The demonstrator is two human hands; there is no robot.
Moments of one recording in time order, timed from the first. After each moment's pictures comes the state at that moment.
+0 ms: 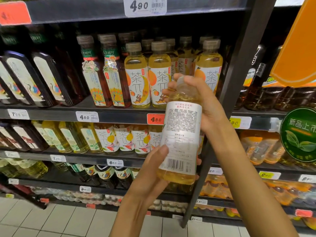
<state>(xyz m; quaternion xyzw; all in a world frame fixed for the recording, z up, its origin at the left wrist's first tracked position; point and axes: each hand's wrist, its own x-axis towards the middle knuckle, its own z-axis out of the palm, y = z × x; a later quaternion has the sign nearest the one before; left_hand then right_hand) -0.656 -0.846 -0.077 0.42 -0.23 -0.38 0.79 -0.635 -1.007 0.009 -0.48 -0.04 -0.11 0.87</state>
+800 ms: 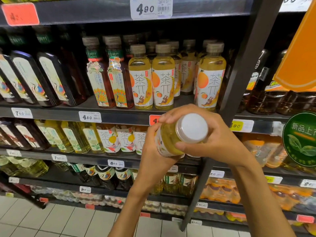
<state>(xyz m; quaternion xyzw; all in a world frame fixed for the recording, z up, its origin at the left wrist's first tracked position) -0.621 -0.867 -0.097 0.67 -0.31 0.01 0.68 -0.689 -1.000 -0.008 -0.76 -0.27 -0.17 0.57</state>
